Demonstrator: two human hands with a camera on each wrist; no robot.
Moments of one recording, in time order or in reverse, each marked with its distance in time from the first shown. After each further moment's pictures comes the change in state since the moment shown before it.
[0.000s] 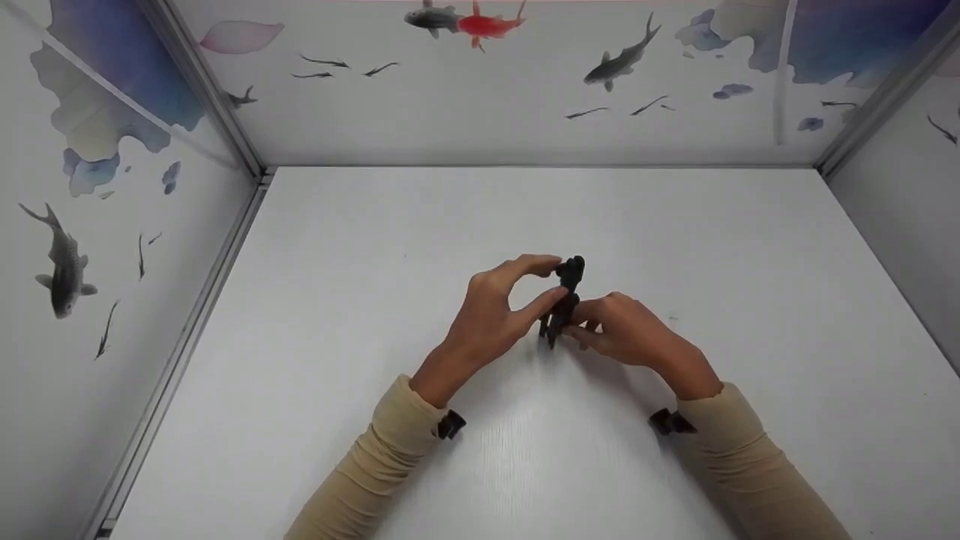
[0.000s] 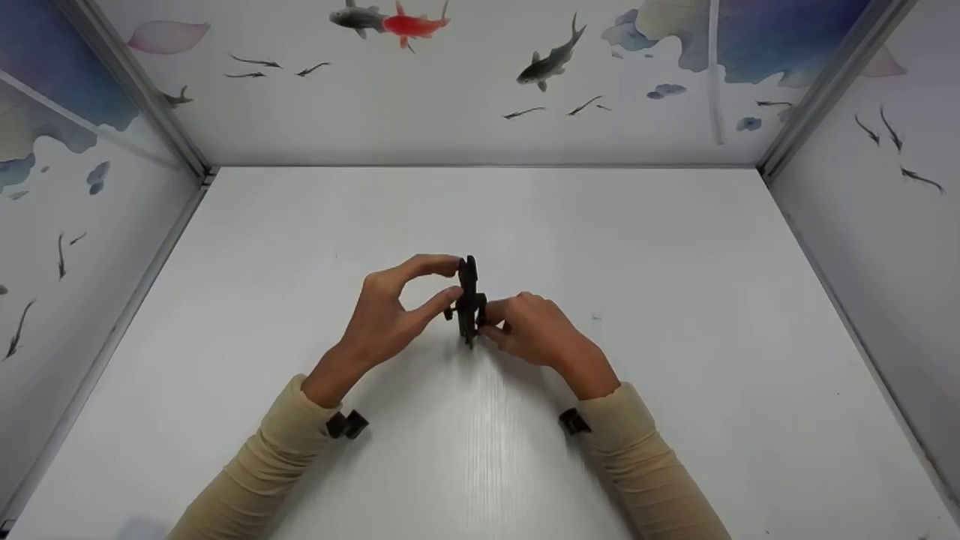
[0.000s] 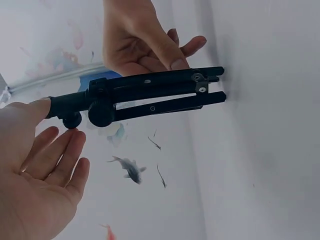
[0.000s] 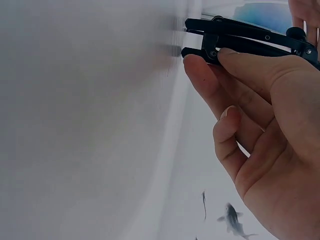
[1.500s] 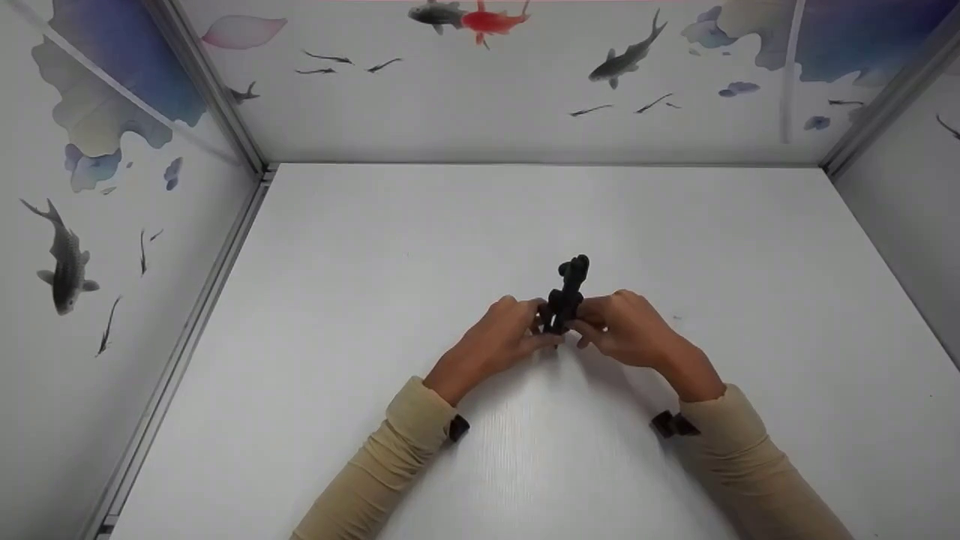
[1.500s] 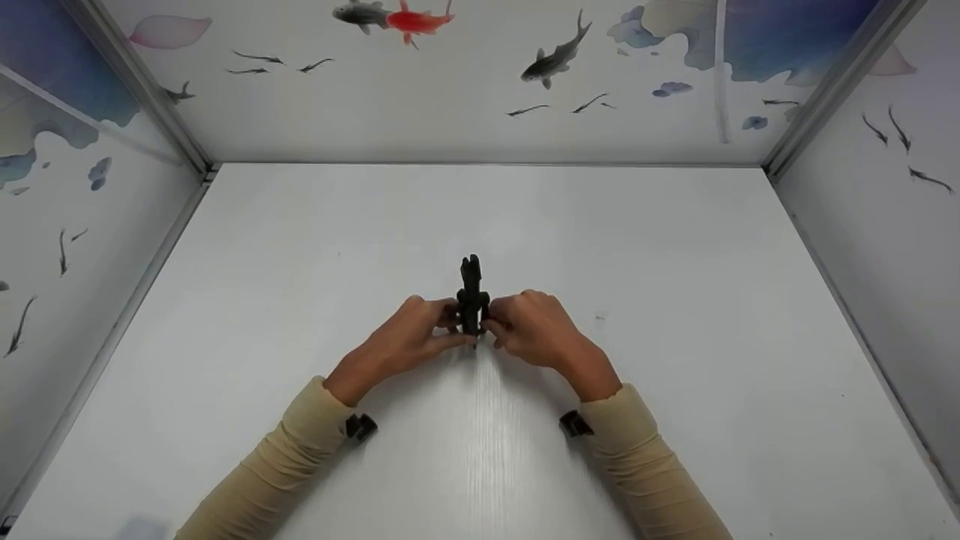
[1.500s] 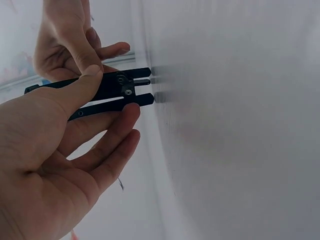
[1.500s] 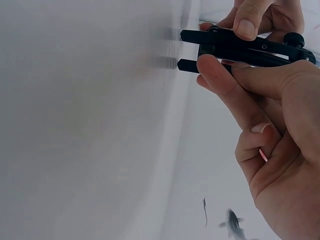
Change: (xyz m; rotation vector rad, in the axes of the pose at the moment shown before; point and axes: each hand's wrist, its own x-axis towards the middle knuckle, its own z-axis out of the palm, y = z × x) left_hand -0.016 -0.033 0.024 0.210 -0.427 -0.191; right_hand -0.003 -0.005 0.001 -0.016 0.096 -0.062
